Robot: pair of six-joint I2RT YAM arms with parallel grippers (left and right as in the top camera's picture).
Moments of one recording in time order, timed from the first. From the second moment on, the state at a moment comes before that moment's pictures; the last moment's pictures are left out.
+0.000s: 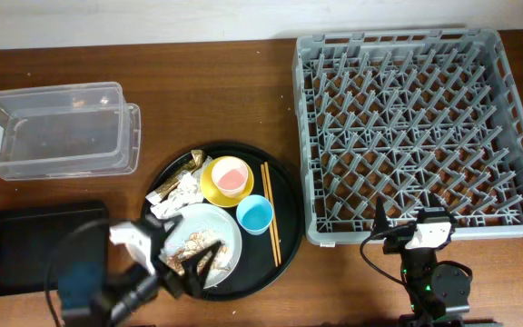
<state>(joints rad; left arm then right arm) 0.05 0.27 0.47 -0.49 0.81 -0.19 0.05 0.01 0.01 -0.07 0.04 -0.03</state>
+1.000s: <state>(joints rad) 0.05 1.90 1.31 -0.87 0.18 0.01 0.05 0.01 0.01 -0.07 0.04 -0.03</state>
